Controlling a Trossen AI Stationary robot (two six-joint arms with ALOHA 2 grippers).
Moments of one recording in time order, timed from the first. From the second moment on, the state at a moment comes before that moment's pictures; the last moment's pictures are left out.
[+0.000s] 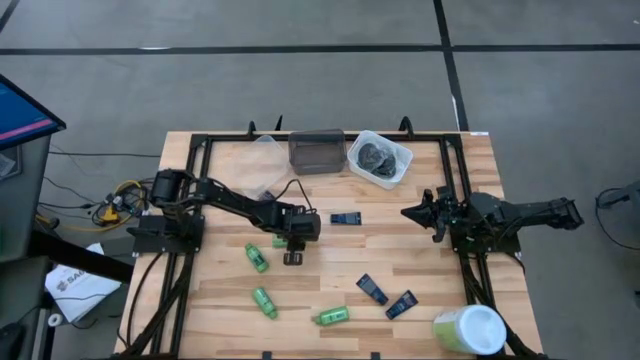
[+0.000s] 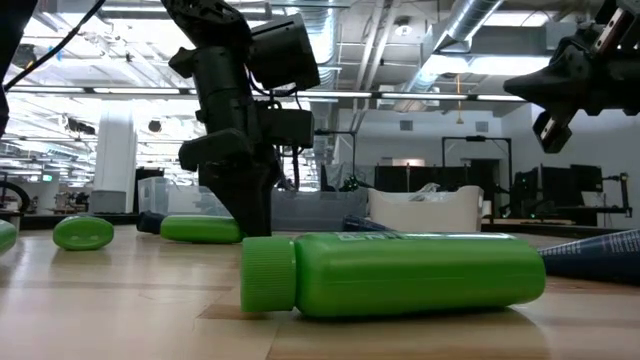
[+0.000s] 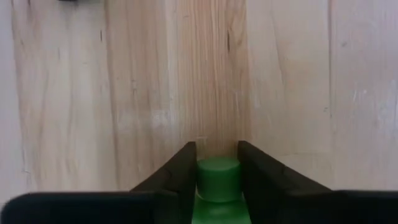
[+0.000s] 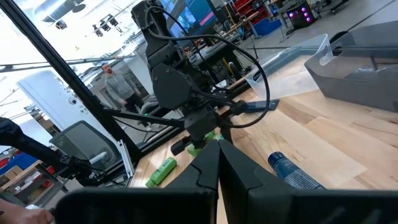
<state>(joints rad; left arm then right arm) -0.06 1.87 1.08 -0.44 -0.07 0.00 0.10 0.03 0.01 0.04 0.18 0.58</state>
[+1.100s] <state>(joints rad) 0.26 1.03 0.76 0.22 -0.53 -0.01 0.10 0.03 0.01 0.04 0.18 0.58</state>
